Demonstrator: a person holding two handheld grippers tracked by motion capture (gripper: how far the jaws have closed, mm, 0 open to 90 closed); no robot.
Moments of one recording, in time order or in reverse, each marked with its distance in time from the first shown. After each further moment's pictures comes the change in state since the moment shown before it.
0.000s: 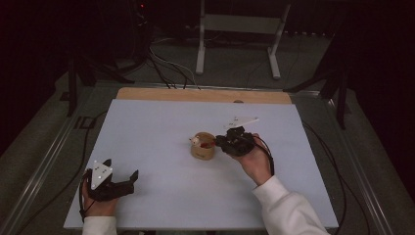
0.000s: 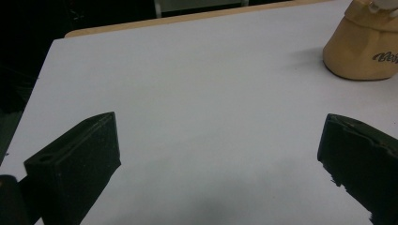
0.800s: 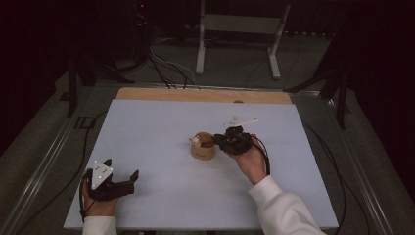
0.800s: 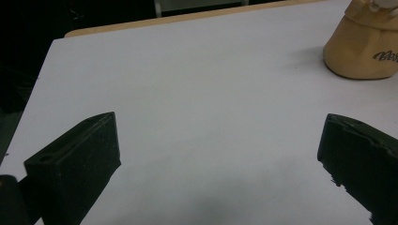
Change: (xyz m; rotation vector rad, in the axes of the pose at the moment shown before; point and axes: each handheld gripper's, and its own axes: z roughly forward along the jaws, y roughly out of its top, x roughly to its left) left arm 0.000 0.000 0.000 0.002 0.001 0.004; right arm -0.007 -0.005 0.016 -0.046 0.004 0.055
